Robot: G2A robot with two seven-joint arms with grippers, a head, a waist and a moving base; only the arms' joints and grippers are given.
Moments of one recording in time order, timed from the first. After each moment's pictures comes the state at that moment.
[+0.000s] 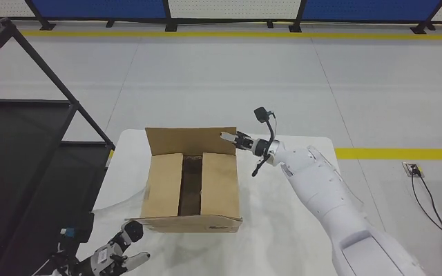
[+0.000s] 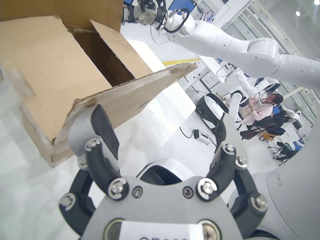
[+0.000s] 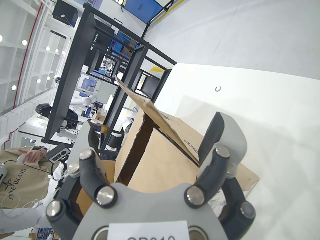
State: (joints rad) left arm 1.74 -1.02 -1.87 -1.96 0.13 -0.81 -0.66; right arm -0.17 -1.55 0.92 -0.28 -0.01 -0.75 0.64
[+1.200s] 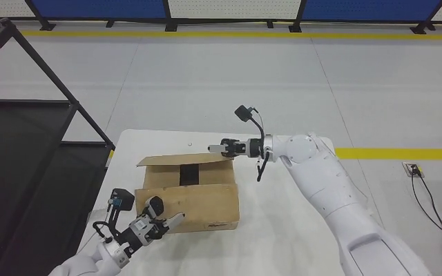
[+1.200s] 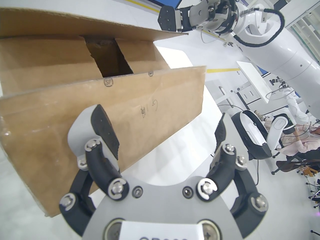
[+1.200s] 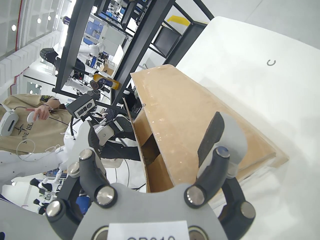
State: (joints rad) left arm 1.53 -1.05 -1.58 -1.99 0.50 -0.35 -0.47; right arm -0.20 -1.50 0.95 -0.56 0.06 -0.59 1.05
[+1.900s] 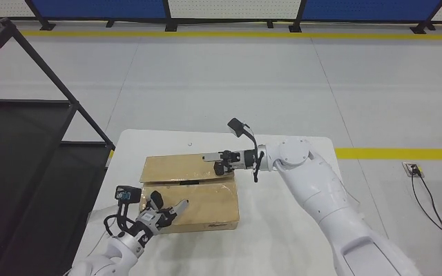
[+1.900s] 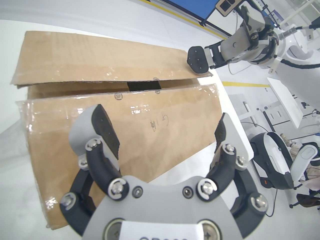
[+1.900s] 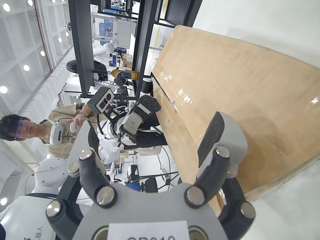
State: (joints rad) left arm 1.47 -1.07 -1.45 -1.99 0.67 -0.06 -0.35; right arm -0.22 -1.54 0.93 -0.53 0.24 -0.38 1.21
